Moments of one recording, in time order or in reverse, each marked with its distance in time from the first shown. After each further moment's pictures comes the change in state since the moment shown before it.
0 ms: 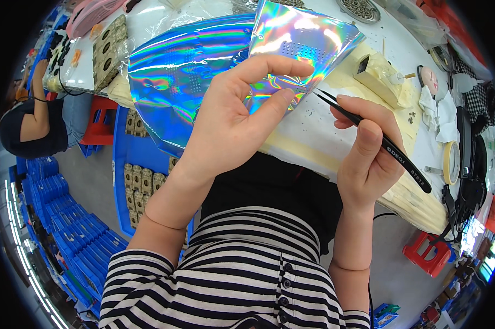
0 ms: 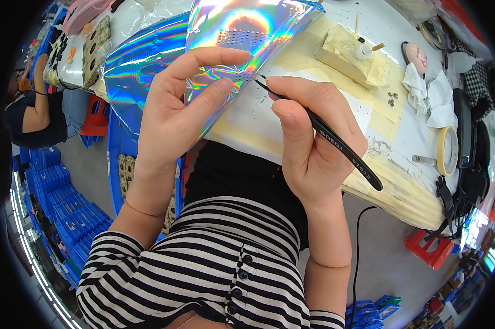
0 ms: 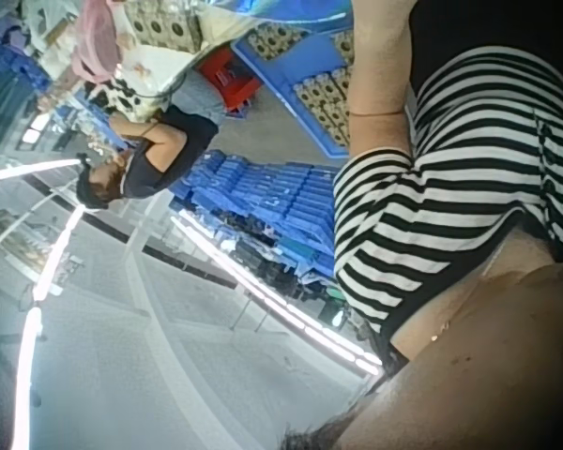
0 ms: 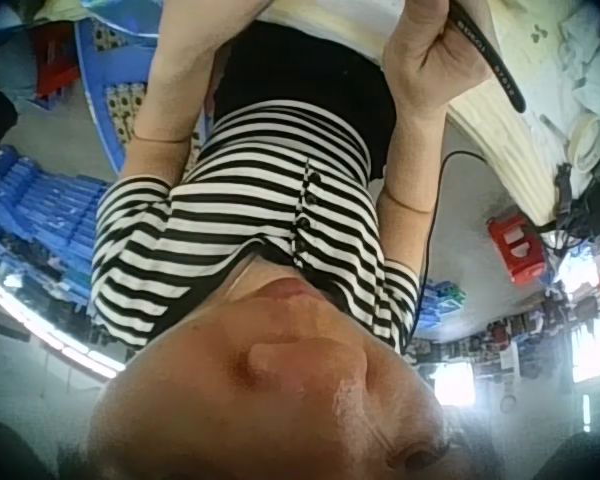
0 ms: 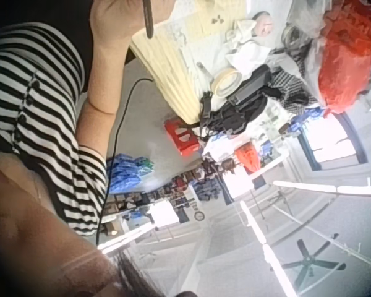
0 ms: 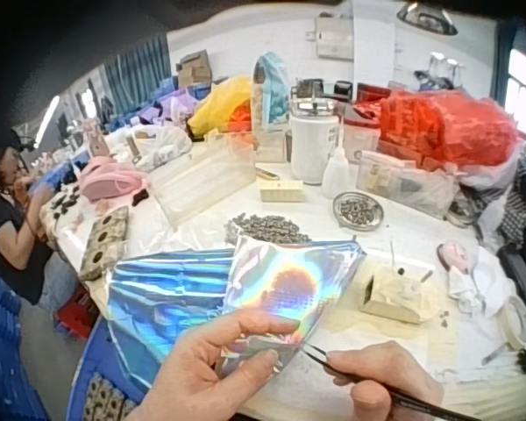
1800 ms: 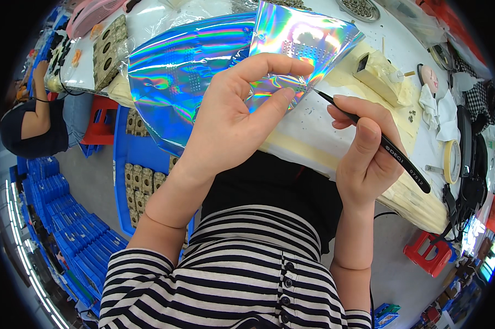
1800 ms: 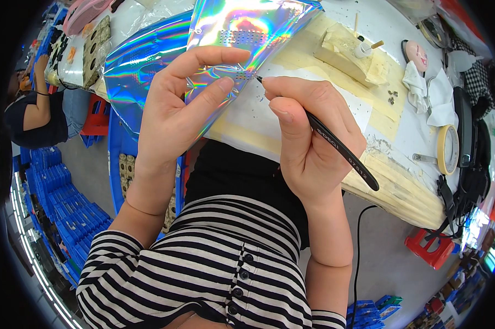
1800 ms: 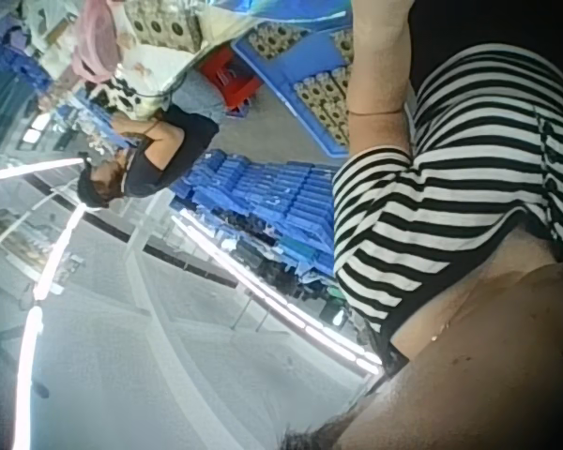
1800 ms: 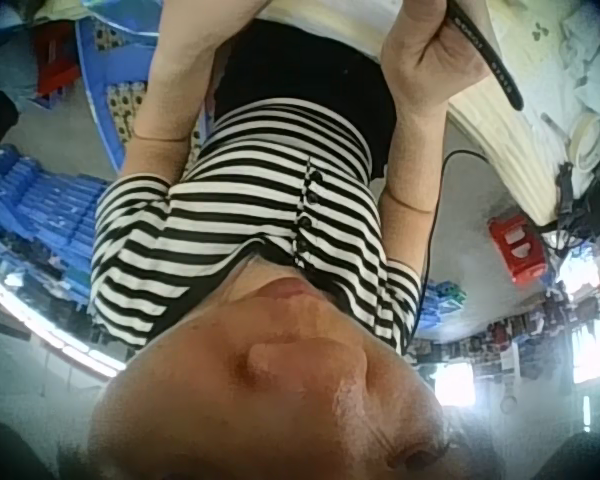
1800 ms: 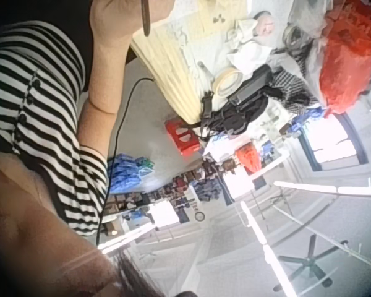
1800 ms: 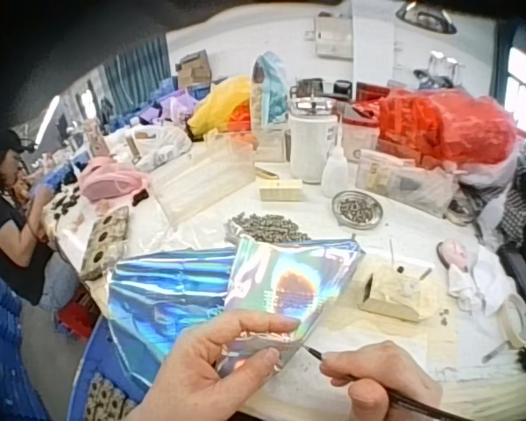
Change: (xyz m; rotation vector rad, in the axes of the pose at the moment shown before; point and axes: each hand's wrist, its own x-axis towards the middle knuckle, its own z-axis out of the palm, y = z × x) left_hand 0.002 -0.002 -0.001 0.052 -0.014 0.048; right_hand -0.001 0.001 0.001 0.029 0.005 -0.027
